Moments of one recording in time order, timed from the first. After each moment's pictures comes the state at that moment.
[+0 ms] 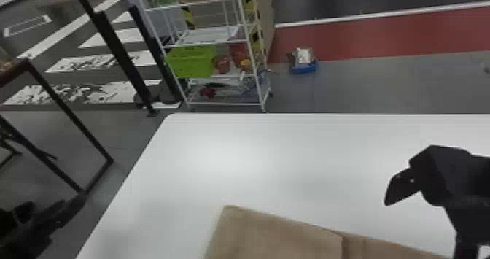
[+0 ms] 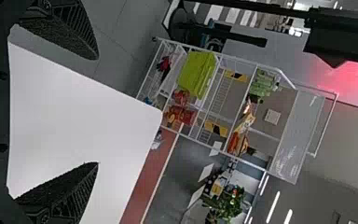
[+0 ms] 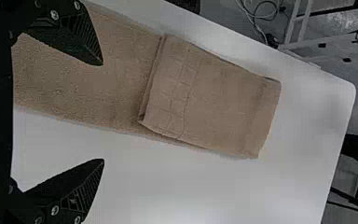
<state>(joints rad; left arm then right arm) 0.38 0.16 1.08 -1.88 0.47 0.68 -0.77 -0.33 -0.78 0.72 -2.38 0.36 0.86 1.36</state>
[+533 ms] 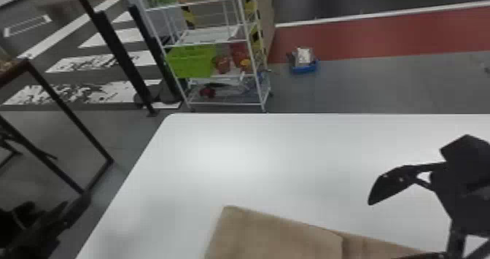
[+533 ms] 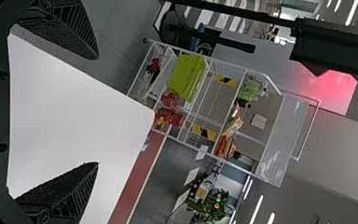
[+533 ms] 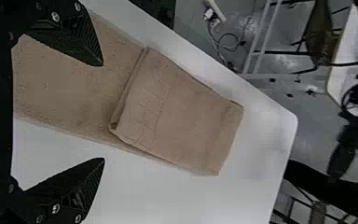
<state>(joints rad) 0.37 0.09 1.08 -1.89 0.48 0.61 -0.74 -0.23 -0.70 0.52 -2.12 0.11 0.42 1.36</state>
